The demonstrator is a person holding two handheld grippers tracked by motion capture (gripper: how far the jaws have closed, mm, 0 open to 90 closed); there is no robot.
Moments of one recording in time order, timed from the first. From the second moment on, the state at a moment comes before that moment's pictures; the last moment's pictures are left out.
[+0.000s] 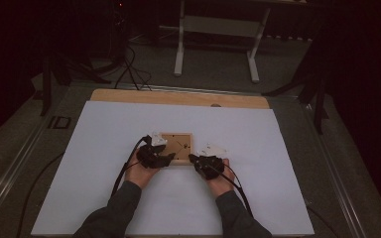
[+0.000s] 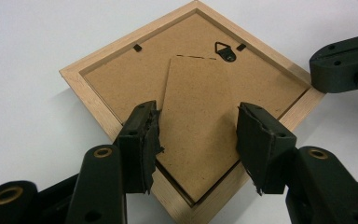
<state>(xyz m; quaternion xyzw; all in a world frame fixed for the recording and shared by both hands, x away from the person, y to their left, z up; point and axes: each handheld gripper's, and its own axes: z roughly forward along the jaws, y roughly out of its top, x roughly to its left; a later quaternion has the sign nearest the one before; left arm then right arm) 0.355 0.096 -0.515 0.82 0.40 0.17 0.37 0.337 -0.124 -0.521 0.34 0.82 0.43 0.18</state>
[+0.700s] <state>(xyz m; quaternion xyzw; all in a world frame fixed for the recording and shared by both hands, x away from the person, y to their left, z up) 0.358 0.094 -0.503 0.82 0.41 0.16 0.37 0.337 -0.124 -0.521 0.35 0.82 0.43 0.18</state>
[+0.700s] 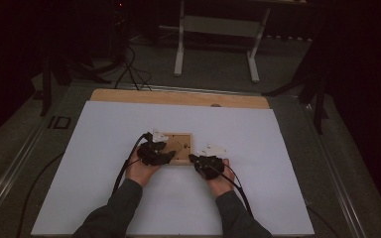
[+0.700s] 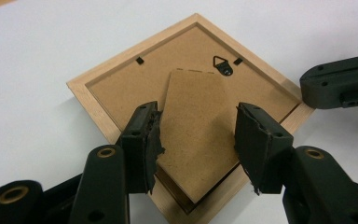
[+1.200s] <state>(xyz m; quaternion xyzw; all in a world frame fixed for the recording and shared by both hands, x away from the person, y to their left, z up) 0.356 0.095 -0.510 0.82 0.41 0.16 0.36 0.337 -0.124 -0.521 0.35 0.82 0.43 0.18</state>
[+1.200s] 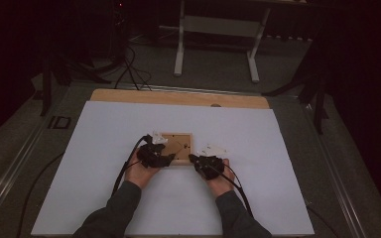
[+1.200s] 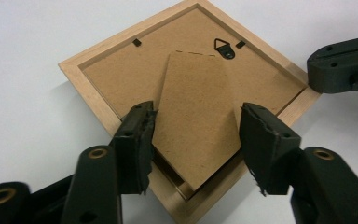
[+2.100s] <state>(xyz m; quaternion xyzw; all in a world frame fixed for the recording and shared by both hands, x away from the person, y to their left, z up) 0.366 0.095 -0.487 0.80 0.44 0.11 0.38 0.336 -0.124 -0.522 0.34 0.82 0.43 0.18</state>
